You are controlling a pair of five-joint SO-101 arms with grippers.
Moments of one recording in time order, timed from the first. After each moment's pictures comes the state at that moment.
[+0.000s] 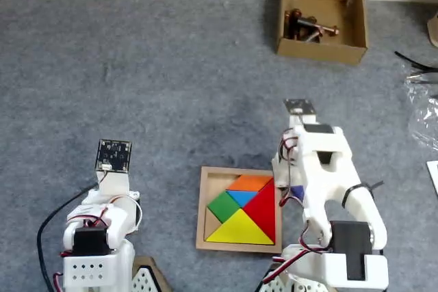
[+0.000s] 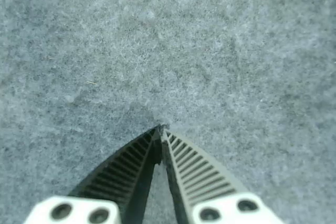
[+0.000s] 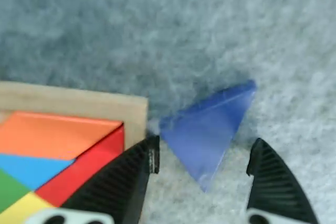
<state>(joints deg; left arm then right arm) -8.8 -103.1 96.0 74.9 -0.6 -3.8 -8.0 45.8 60.3 7.7</state>
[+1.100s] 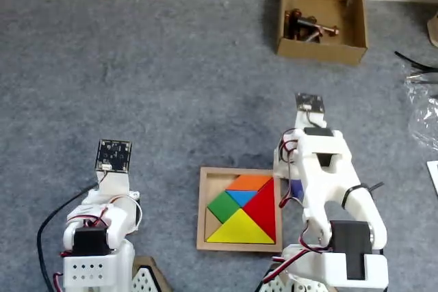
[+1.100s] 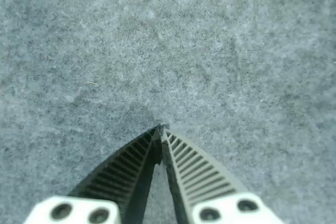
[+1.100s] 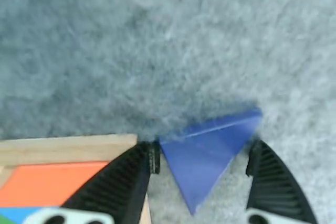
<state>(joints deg) -8.8 -103.1 96.0 74.9 -0.6 -3.8 -8.0 46.3 52.8 -1.5</state>
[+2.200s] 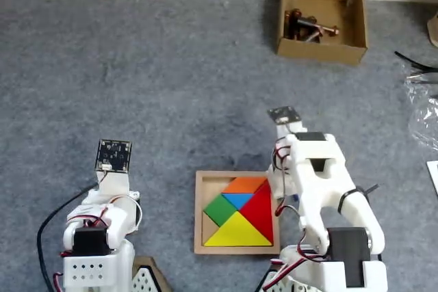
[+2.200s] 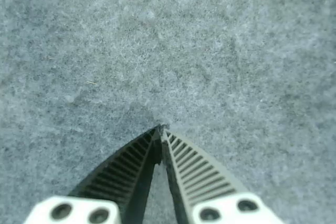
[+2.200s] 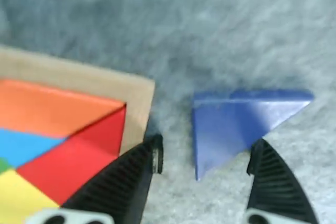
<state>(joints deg) -8.8 -103.1 96.0 74.9 -0.6 -7.6 -9.1 49.7 61.6 16.0</state>
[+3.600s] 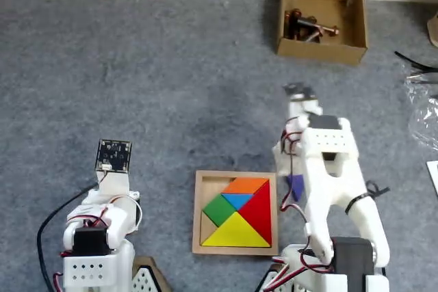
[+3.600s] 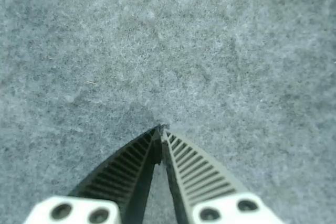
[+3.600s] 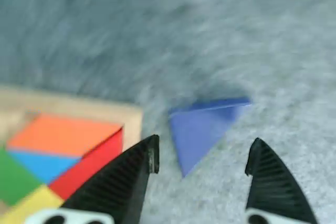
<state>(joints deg) -8.8 -103.1 96.0 74.9 -0.6 -3.8 -15.2 39.0 66.8 8.7</state>
